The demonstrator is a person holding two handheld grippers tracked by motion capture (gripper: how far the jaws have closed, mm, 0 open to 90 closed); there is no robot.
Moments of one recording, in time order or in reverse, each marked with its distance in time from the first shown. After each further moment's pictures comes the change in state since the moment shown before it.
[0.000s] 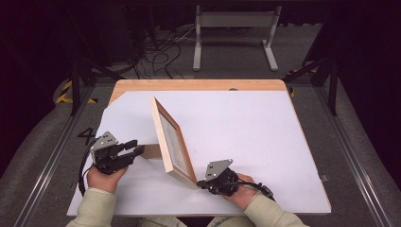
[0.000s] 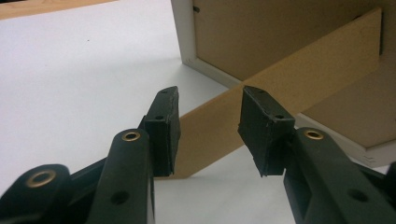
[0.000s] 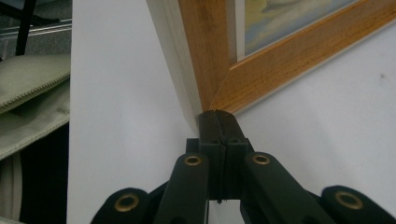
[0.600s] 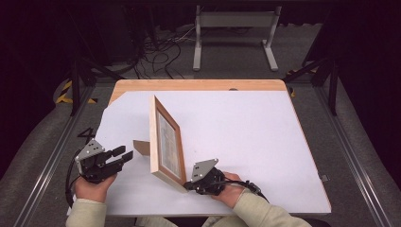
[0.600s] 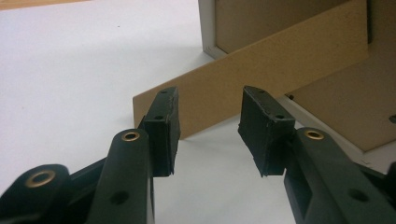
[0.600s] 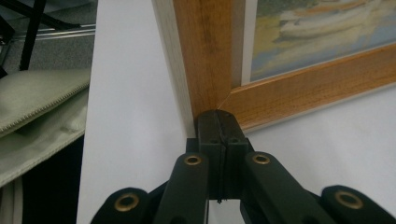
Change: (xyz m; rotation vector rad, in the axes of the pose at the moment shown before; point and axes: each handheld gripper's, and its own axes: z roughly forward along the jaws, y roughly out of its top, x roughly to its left) left arm 0.003 -0.018 -0.028 -0.015 0.062 -0.042; right arm 0.006 0.026 0.024 -0.037 0.065 -0.054
